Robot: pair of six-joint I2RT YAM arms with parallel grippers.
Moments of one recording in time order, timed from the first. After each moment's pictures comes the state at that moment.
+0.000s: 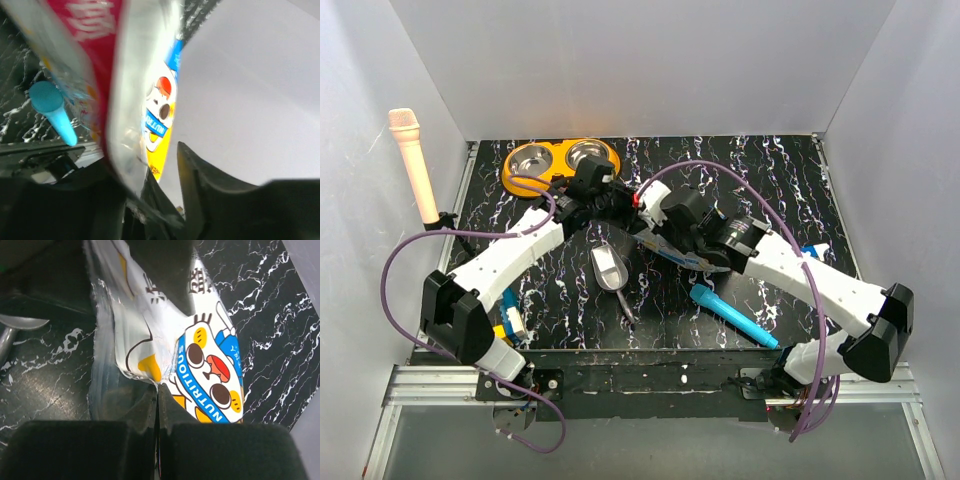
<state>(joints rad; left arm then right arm) -0.60 1.52 1.33 -0.54 0.26 -1.70 0.96 1.38 1.33 -0.69 0.35 -0.23</state>
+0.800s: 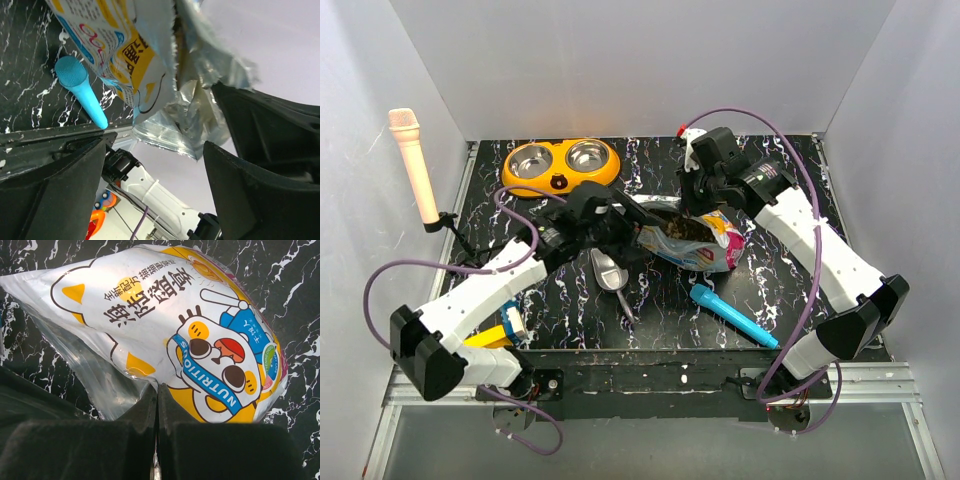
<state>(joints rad) -0.72 1.27 1.20 -0.54 0.16 -1.54 0.68 1.53 1.73 -1.01 0.01 0.24</state>
